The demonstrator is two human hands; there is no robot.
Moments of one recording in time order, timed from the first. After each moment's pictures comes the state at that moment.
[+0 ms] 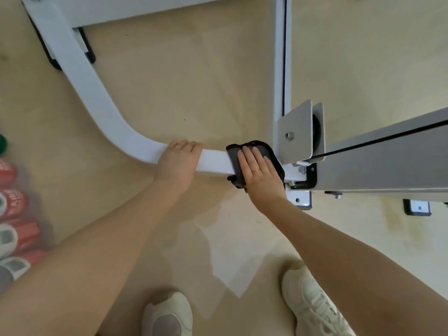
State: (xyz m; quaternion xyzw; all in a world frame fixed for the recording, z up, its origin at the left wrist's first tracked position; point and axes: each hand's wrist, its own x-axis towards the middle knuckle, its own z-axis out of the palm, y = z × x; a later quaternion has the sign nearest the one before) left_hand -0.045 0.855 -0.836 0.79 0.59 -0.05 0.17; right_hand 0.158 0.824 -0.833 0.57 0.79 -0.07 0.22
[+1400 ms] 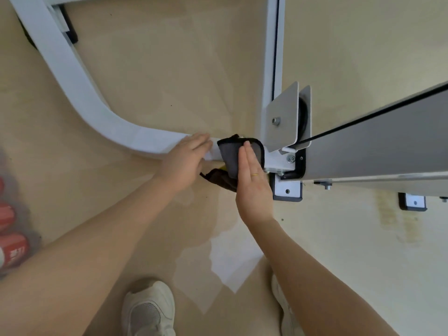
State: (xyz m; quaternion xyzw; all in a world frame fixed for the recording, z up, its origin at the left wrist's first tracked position) left_hand -0.009 0.835 -0.842 0.78 0.55 0.10 0.29; right_hand 0.158 0.780 -0.831 0.65 0.74 -0.11 -0.11
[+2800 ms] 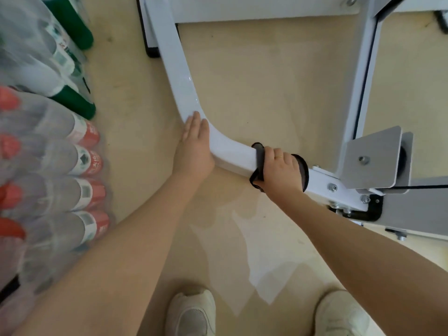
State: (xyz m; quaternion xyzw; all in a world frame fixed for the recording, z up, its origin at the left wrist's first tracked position) left_hand -0.129 0.831 -0.839 0.60 0.75 0.10 0.24; right_hand 0.063 0.855 -0.849 0.57 0.80 -0.05 0.18
